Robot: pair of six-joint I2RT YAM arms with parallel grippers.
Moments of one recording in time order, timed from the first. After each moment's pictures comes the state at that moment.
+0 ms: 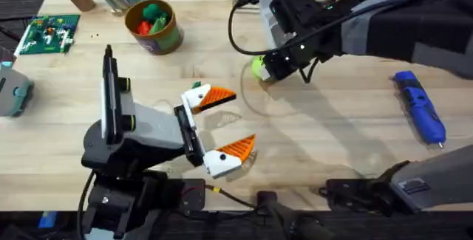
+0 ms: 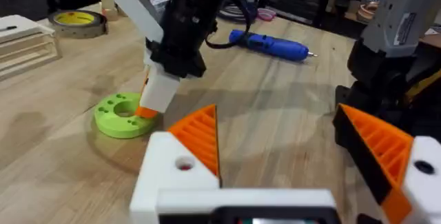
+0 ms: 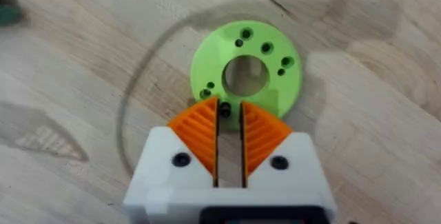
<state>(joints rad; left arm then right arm) -0.13 0.01 0.01 -0.10 1.06 -0.09 0.56 1.72 1.11 -0.58 -0.05 0.00</state>
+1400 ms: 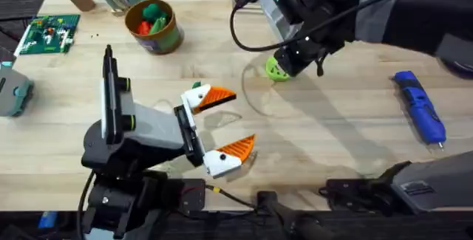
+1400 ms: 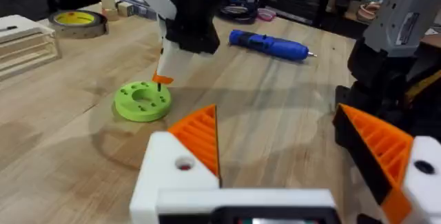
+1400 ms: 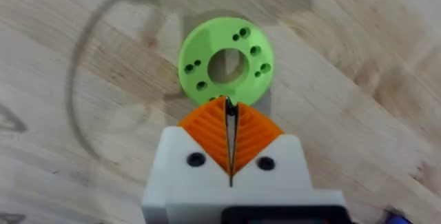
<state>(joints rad) -0.13 0.01 0.01 -0.10 1.06 -0.09 0.56 1.67 1.21 -0.82 0.17 -0.10</state>
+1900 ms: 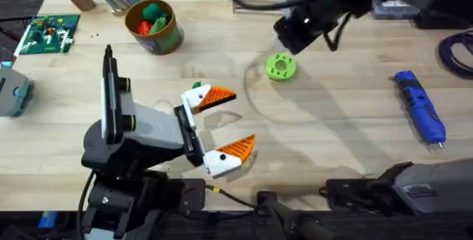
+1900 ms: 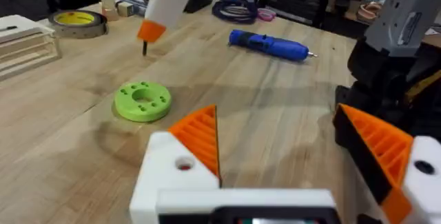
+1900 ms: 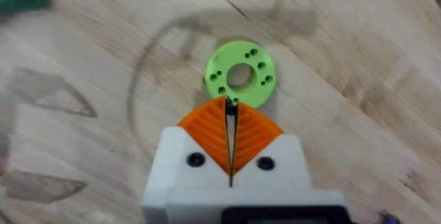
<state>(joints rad) -0.13 0.01 0.01 -0.10 1.06 -0.09 0.56 1.62 1.44 -1.00 0.06 -0.10</state>
